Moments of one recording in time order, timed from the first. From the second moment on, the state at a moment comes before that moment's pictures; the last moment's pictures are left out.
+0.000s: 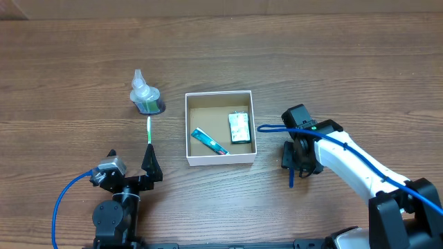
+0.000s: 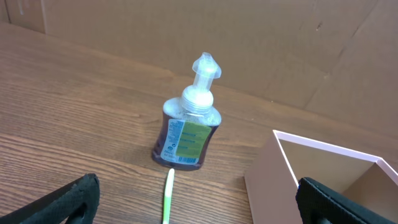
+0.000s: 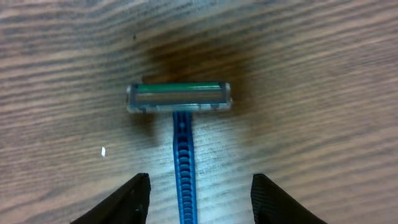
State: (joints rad) left arm -0.02 0.01 0.04 -0.15 -0.04 -0.31; right arm 0.35 1.56 0.85 -0.83 0.07 0.55
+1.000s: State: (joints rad) left arm -0.02 0.01 0.04 -0.15 -0.04 -0.31; right arm 0.35 1.57 0.95 -0.93 0.05 0.57
